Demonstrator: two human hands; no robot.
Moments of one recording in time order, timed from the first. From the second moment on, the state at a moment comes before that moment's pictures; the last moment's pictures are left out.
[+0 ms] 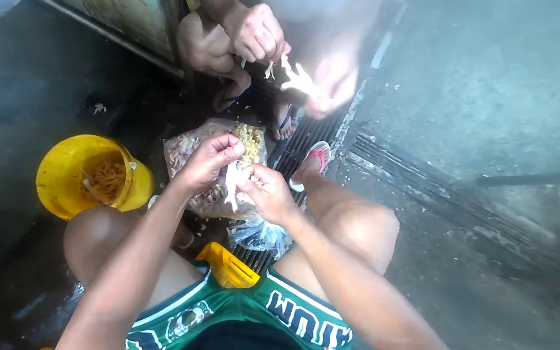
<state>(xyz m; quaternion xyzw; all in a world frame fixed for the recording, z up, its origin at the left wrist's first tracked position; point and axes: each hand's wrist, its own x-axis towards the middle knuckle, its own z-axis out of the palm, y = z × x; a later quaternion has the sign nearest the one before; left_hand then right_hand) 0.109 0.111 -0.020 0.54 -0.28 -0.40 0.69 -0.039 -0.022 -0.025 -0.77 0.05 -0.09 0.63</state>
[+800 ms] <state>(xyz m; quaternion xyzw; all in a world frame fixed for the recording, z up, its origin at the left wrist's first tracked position) 0.125 0.115 -0.009 0.56 -0.18 -0.36 0.72 -0.044 -0.027 -0.028 -0.74 0.12 -0.01 0.66</state>
